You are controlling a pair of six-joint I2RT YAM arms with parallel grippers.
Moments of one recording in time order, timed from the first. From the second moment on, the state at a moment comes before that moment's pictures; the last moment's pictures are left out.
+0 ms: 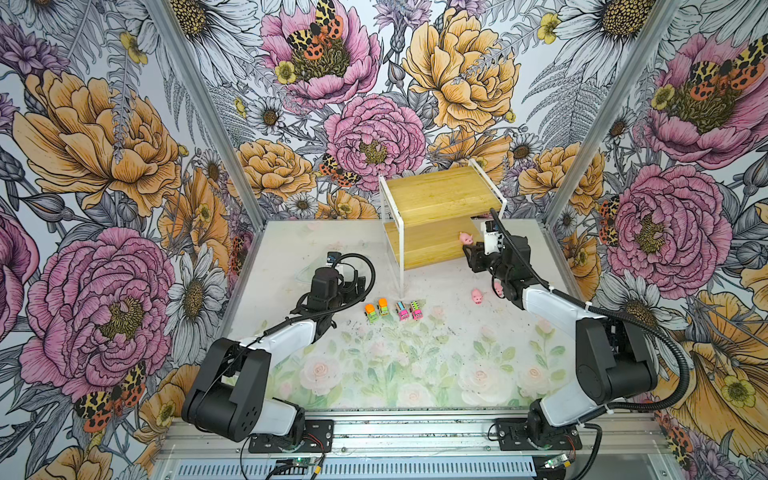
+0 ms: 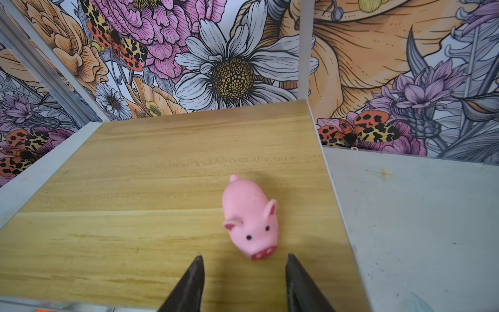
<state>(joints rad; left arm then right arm) -0.33 1.40 0.64 0.26 -0.06 -0.24 0.16 1.58 0.92 0.28 -0.23 0.08</state>
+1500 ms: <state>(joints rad) -0.33 1.40 0.64 0.25 -0.06 -0.24 0.17 1.66 0.94 0.40 -0.25 0.07</state>
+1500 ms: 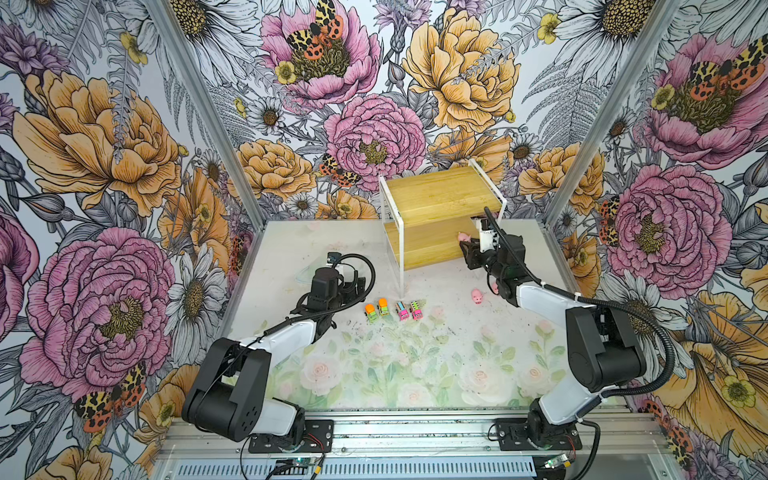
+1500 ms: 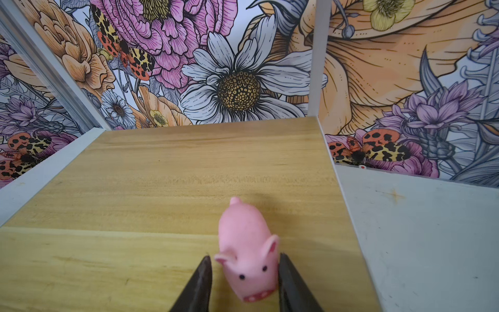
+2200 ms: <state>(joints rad) -0.33 1.41 0.64 0.25 -0.06 -0.24 0.18 1.59 0.90 0.34 -0.25 0.07</state>
